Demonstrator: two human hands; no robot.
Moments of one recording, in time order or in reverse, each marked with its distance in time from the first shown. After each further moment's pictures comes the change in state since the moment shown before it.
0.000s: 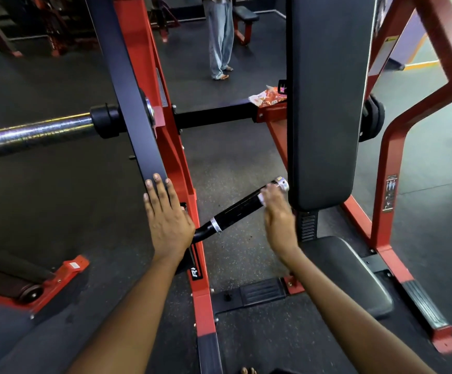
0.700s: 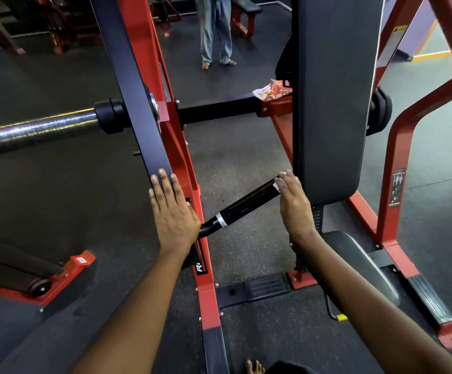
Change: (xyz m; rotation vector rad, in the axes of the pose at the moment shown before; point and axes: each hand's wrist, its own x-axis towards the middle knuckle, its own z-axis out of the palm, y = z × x) left_hand 0.001 0.000 -0.001 0.016 -0.008 -0.001; right_hand 0.026 0.029 -0.011 -0.119 0.066 -0.152
